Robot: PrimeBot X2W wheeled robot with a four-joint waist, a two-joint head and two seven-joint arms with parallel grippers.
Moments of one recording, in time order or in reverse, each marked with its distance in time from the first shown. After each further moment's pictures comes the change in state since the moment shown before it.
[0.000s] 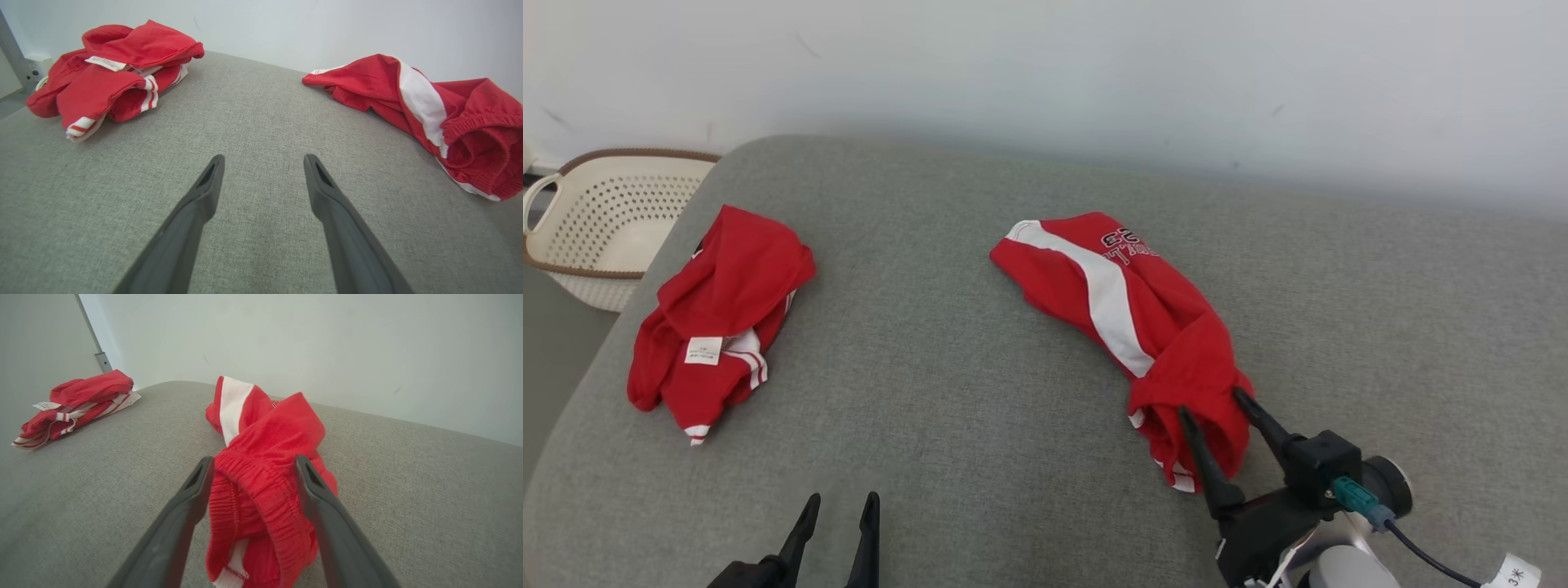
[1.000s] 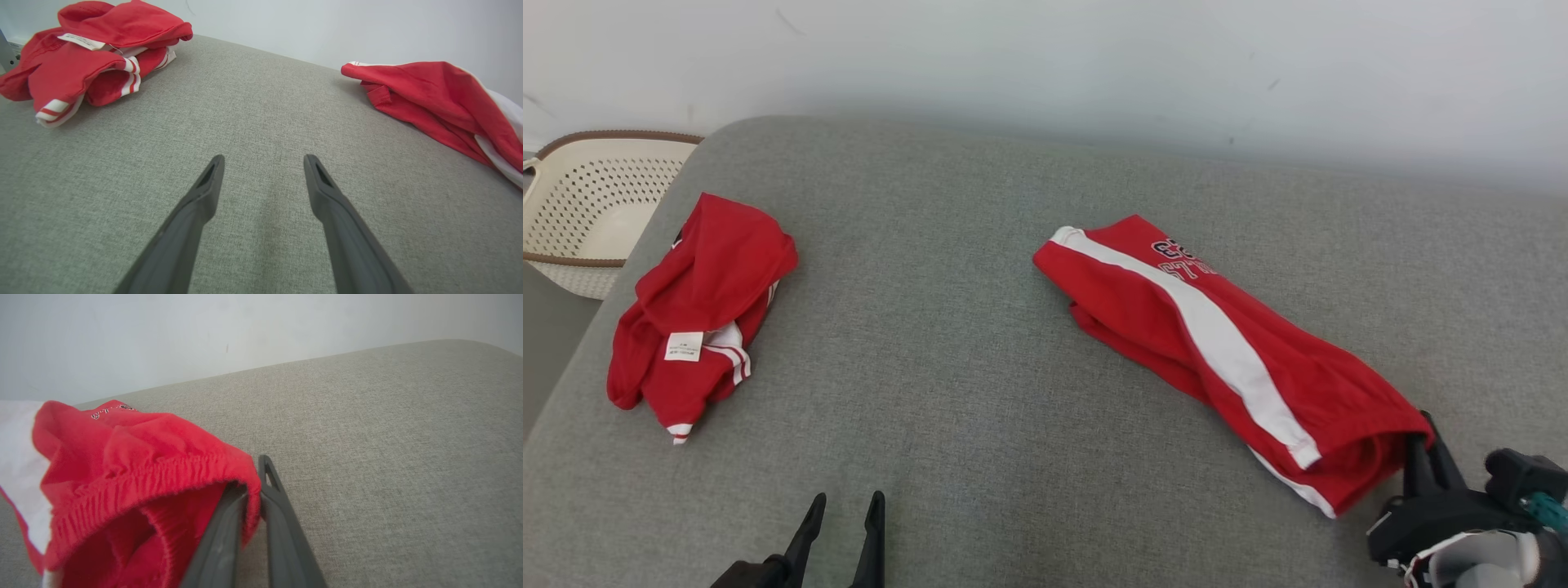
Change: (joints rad) left arm 0.000 0.000 -0.020 -0.004 -0.035 0.010 0.000; right arm 0.025 0.005 -0.478 0.124 0.057 0.000 0.000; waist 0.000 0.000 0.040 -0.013
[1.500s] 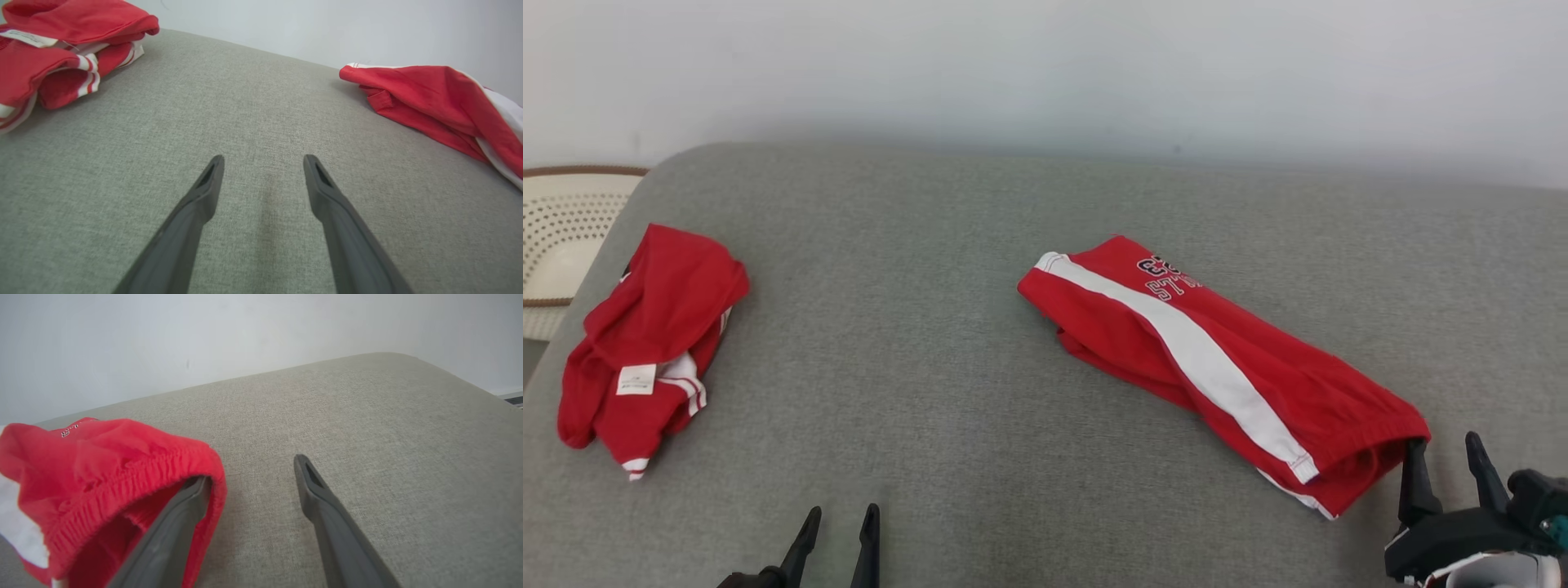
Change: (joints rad) left arm 0.017 0.000 0.014 0.013 0.003 -0.007 0.000; right arm 0.040 0.014 -0.095 -0.040 -0.058 0.000 0.000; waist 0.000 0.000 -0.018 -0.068
